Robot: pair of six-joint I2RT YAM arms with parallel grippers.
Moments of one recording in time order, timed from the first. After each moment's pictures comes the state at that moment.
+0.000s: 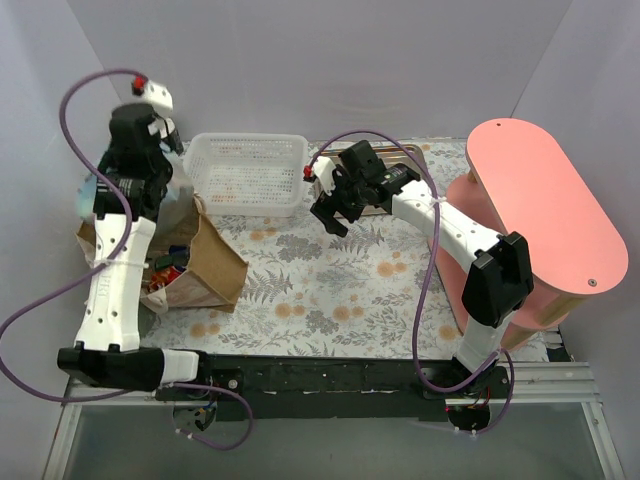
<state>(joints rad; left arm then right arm) -0.09 1.28 1.62 -0.68 -0.71 0.52 0.68 1.78 1.64 -0.74 -0.25 -0.42</state>
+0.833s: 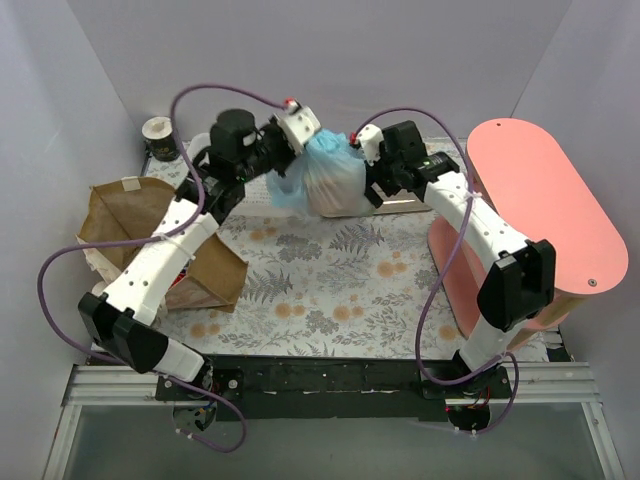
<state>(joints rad) -0.51 1.46 1.65 -0.32 0.26 0.52 0.50 1.72 1.62 -0.67 0.00 -0.40</state>
